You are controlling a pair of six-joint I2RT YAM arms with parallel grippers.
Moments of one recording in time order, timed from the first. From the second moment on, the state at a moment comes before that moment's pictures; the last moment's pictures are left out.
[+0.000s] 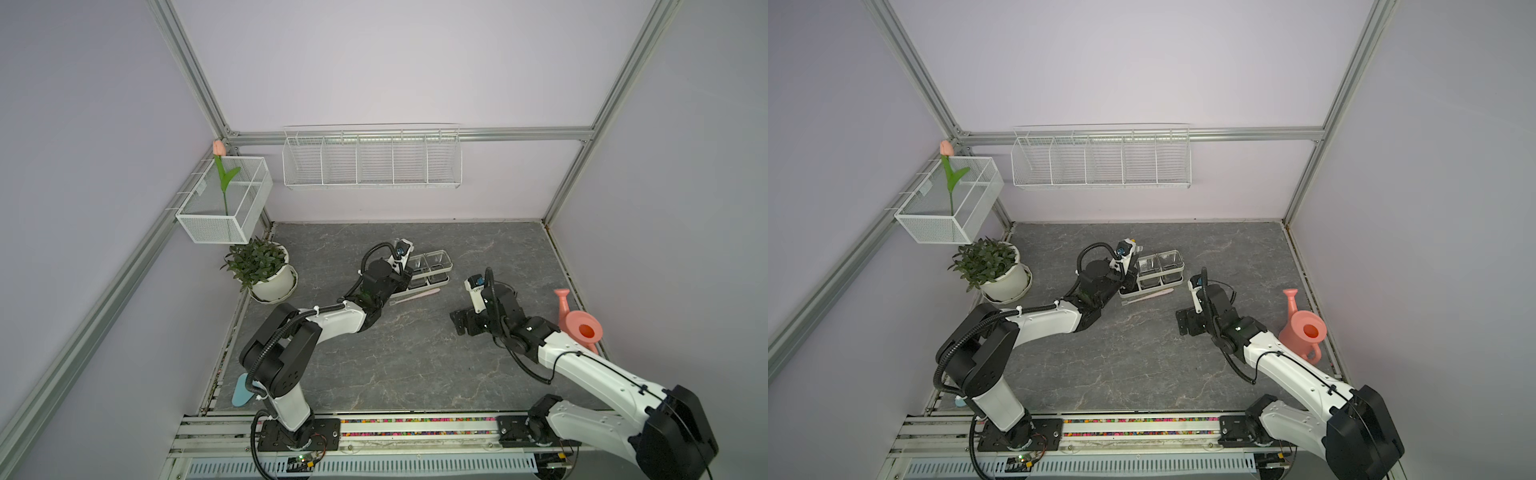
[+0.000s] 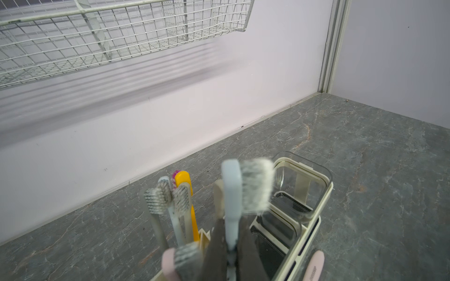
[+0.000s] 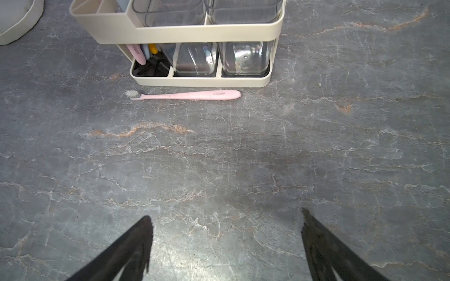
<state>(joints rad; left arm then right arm) -0.70 1.72 0.89 0.69 -0.13 0.14 0.59 1.10 0.67 -0.35 0.07 0.23</state>
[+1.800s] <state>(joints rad) -0.72 1.09 0.67 0.47 -0.09 -0.04 0.54 1.61 0.81 -0.03 -0.12 -0.01</state>
